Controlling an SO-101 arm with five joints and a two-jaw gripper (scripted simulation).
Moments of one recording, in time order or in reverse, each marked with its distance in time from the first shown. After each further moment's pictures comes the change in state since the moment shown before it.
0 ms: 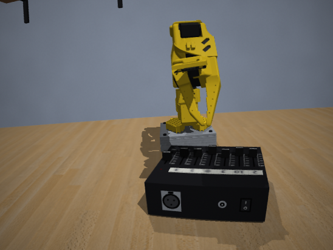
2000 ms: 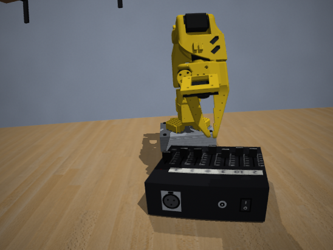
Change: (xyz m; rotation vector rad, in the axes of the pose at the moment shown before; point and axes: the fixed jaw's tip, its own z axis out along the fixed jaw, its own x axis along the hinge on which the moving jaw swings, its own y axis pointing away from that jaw) arm -0.004 0.007 0.018 0.047 0.269 -0.019
